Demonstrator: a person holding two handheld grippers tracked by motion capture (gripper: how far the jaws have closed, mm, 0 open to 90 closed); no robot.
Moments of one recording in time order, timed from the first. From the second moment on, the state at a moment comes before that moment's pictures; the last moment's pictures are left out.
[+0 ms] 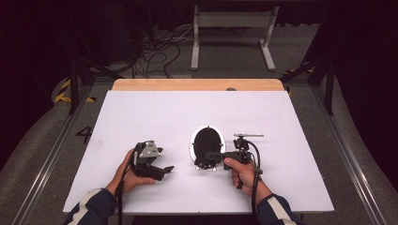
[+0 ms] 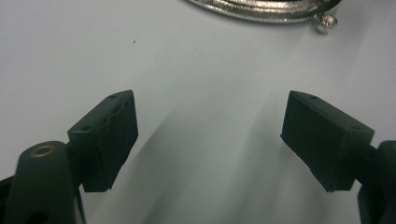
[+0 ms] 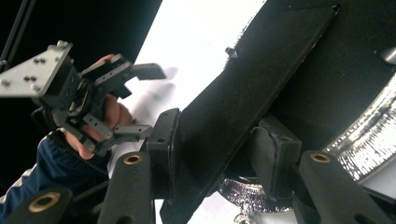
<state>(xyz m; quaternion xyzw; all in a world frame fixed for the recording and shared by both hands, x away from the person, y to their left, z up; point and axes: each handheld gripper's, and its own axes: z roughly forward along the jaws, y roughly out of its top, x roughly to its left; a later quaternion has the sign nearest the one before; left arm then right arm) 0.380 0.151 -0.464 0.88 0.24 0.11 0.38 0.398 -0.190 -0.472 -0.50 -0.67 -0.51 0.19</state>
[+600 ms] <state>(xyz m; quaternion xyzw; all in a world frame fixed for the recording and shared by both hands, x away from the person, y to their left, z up) 0.426 0.112 -0.461 0.87 0.26 0.06 0.41 0.402 -0.189 -0.471 -0.46 -0.70 -0.52 0.17</state>
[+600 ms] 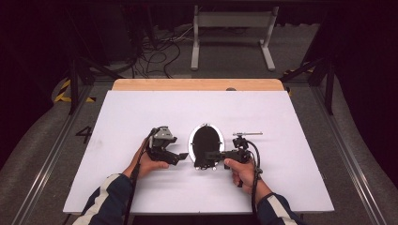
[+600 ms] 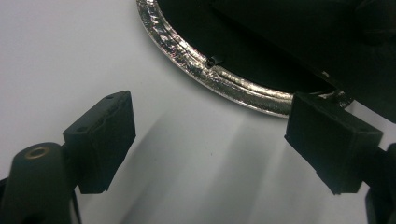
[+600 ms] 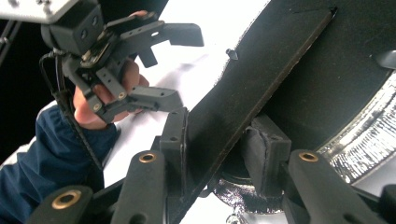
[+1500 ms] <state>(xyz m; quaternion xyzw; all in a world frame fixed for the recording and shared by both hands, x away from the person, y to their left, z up) 0.438 0.095 -0.464 0.86 0.26 0.00 0.45 0.394 -0.185 -0.462 -0.38 -0.75 -0.53 0.10</state>
